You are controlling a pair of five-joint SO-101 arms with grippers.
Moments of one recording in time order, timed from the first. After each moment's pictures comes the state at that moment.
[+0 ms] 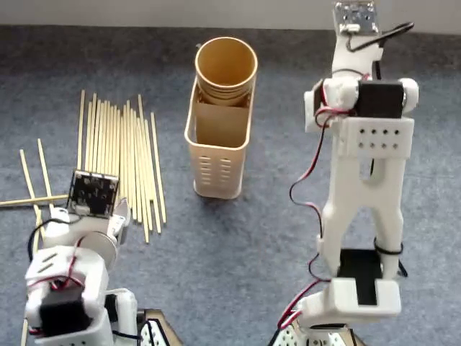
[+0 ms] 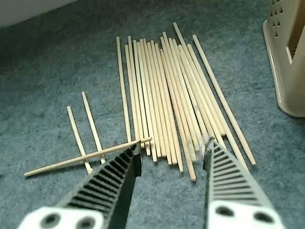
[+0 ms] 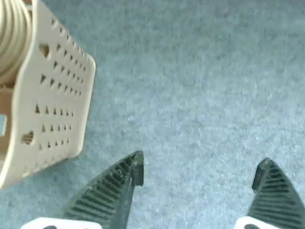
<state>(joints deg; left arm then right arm) -16.9 -85.8 59.6 76.1 -16.5 -4.0 -0.4 -29.9 100.4 6.0</state>
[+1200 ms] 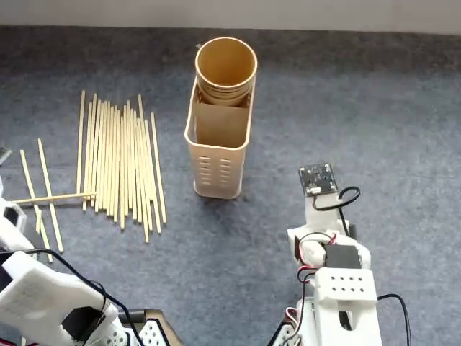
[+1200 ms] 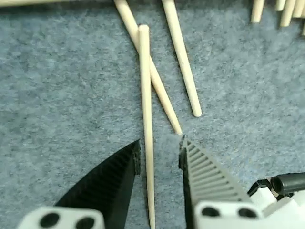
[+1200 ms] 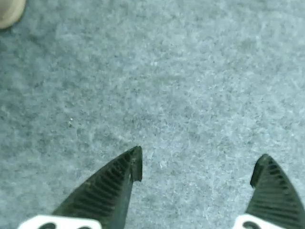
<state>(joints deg) -58.2 13.0 9.8 88.0 -44.7 -3.7 -62.7 78.1 53.4 13.0</state>
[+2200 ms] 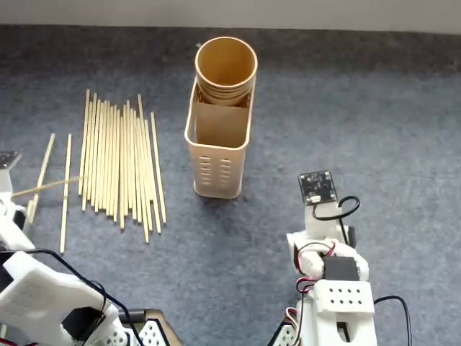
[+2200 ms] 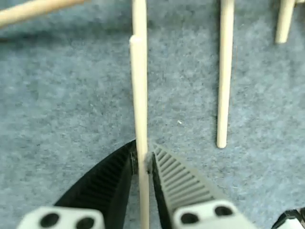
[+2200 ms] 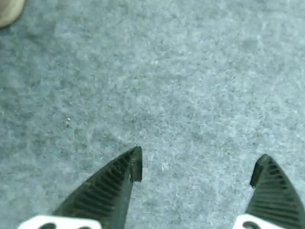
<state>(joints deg) -55.9 13.0 10.9 79.6 -44.4 -3.7 -68.1 84.6 50.4 13.0</state>
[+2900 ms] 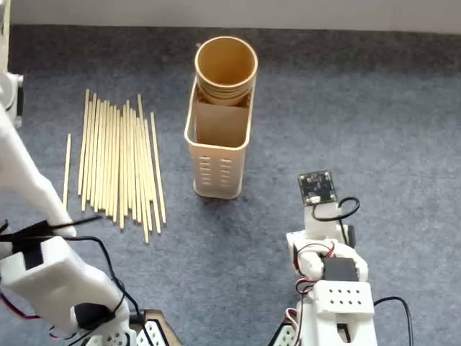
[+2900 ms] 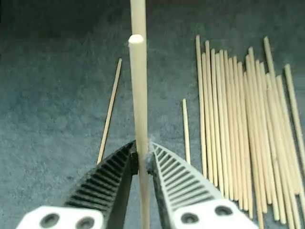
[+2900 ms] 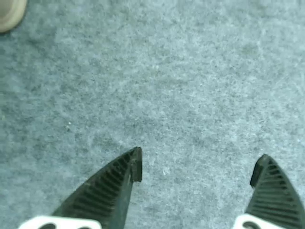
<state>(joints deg) -29.6 13.0 -55.8 101.3 -18.9 -5.4 -68.1 85.1 49.3 13.0</state>
